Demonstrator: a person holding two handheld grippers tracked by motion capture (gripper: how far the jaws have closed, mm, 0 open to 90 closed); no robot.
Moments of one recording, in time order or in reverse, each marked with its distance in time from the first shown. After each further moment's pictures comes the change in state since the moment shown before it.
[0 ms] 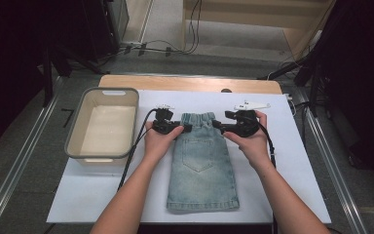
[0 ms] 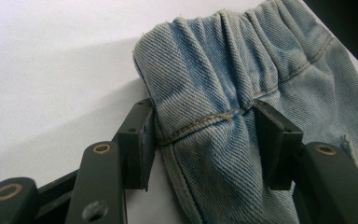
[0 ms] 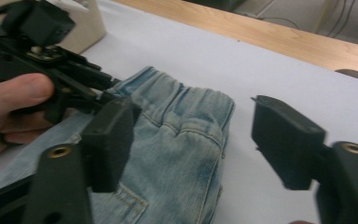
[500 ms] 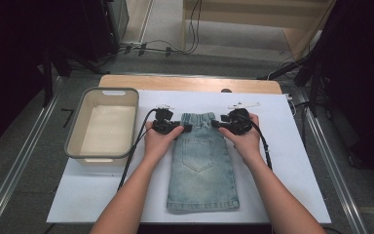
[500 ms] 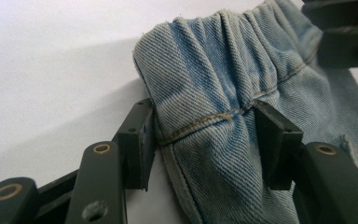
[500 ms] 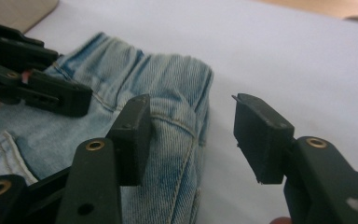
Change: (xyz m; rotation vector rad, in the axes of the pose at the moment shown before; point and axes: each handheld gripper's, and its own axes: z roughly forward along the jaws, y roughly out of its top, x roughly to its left) left arm 0.001 0.000 0.000 0.001 -0.004 0.004; right arm -0.019 -0.014 0.039 0.110 -0.038 0.088
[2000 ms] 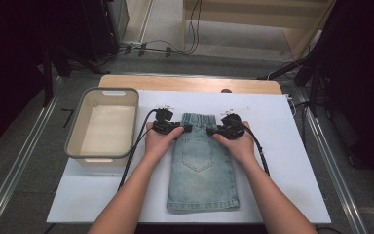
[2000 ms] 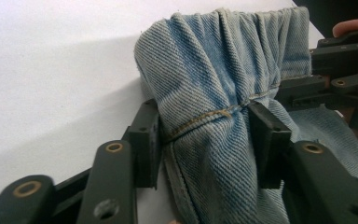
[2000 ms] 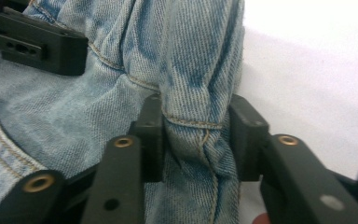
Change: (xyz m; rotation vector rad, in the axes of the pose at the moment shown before) left arm 0.000 -0.001 0.001 -0.005 -0.022 -0.017; right arm 0.004 -0.016 0.027 0.121 0.065 0.025
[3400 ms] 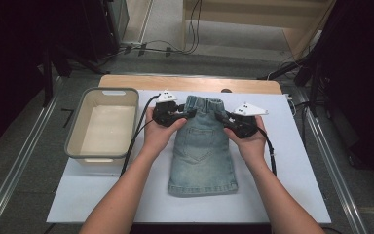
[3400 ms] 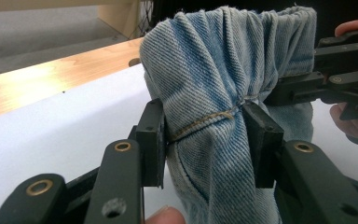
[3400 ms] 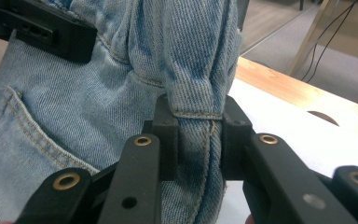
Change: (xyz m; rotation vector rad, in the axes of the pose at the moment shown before) left arm -0.048 0.035 -0.039 -0.222 0.037 0.310; right arm 0.012 0.005 -0.058 -0.377 -0.098 -0.270
